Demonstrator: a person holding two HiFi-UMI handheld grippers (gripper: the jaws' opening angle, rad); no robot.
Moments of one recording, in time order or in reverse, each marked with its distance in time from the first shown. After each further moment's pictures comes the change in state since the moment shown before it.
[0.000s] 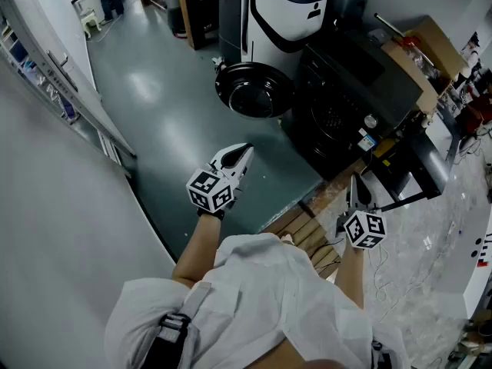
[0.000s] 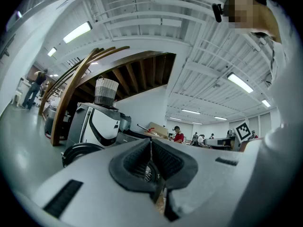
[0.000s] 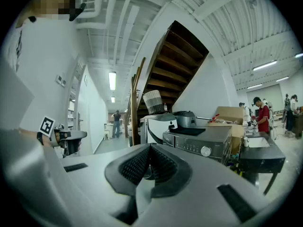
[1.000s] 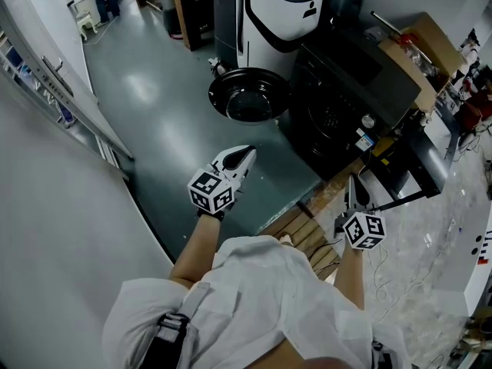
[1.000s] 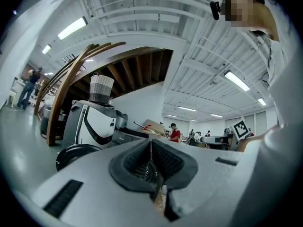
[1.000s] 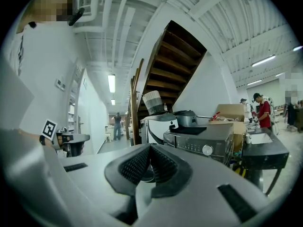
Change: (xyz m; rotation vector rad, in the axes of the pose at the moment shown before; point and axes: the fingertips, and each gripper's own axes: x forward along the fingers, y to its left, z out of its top) left arm 0.021 -0.009 -0.009 0.020 0.037 -0.042; right arm 0.005 -0.010 -0.004 0.039 -0.014 0.022
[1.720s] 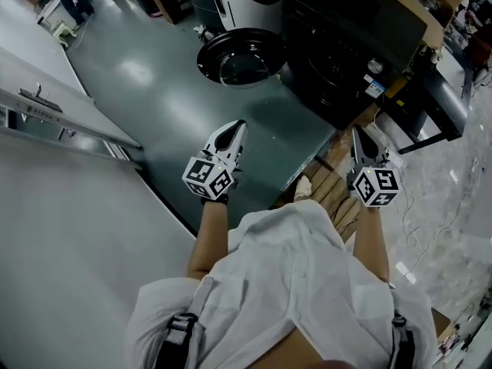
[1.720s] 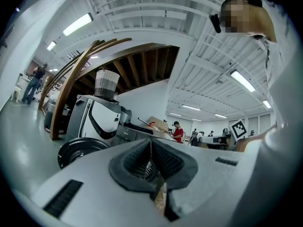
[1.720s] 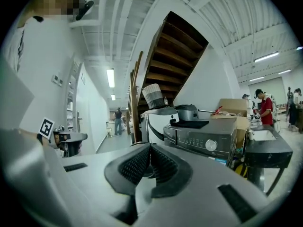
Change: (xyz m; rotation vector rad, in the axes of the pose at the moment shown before) left arm 0.015 0.028 -0.025 -0.047 0.026 0.043; right arm 0.045 -0.015 -0.022 -0.001 0.067 0.016
